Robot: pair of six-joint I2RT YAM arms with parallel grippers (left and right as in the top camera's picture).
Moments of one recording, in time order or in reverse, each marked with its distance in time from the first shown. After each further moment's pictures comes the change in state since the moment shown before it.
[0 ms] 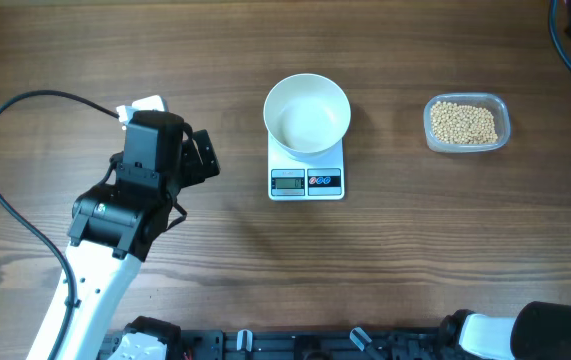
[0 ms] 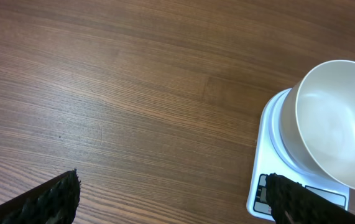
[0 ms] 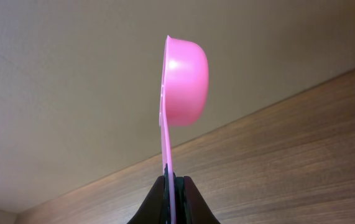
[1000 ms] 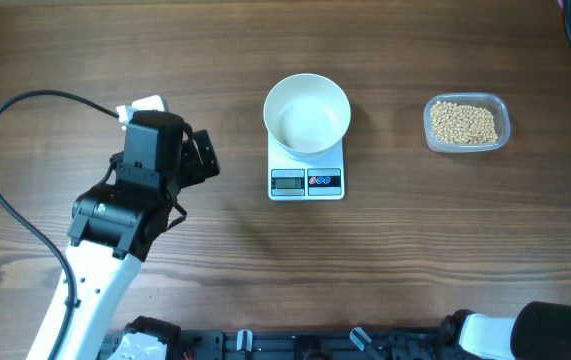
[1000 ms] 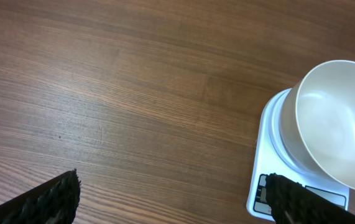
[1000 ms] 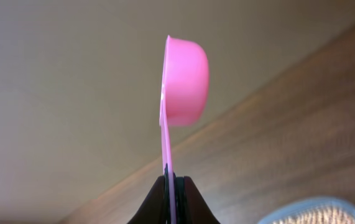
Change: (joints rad) left arm 0.000 0.000 0.000 0.000 0.000 0.000; right arm 0.001 0.000 0.000 -0.071 -0.001 0.172
